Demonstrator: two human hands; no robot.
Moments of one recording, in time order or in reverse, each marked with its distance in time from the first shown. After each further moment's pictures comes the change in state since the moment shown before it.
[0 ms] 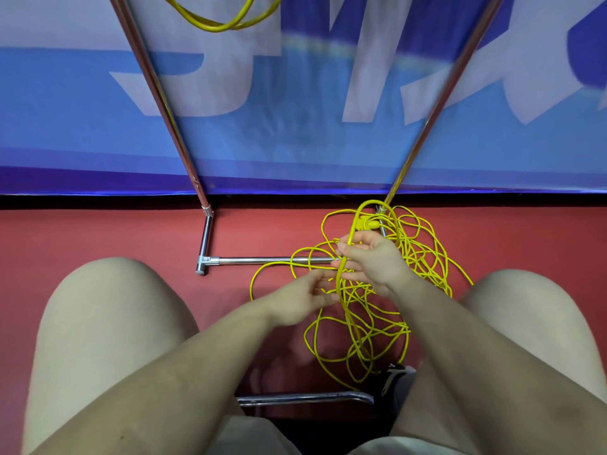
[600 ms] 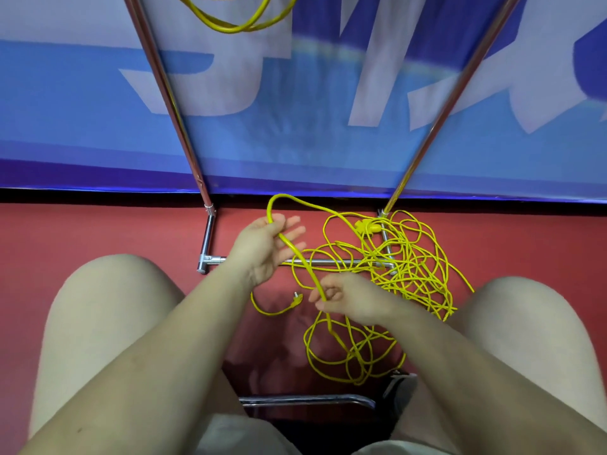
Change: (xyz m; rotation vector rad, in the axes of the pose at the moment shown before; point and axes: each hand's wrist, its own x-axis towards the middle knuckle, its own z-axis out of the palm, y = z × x) left_hand -0.009 0.054 -0.063 -1.041 0.564 0.016; right_hand -0.009 0.031 0.012 -0.821 -0.438 -0.165
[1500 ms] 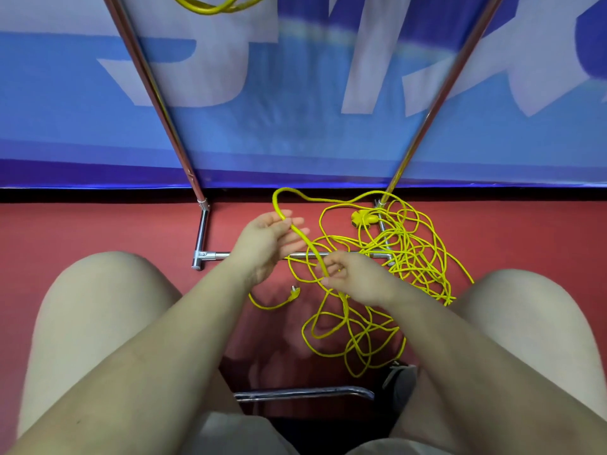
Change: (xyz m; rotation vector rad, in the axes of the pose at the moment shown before) left_hand 0.010 -0.015 0.003 0.123 -0.092 0.040; right_hand 0.009 0.010 -0.016 -0.072 0.162 0.073
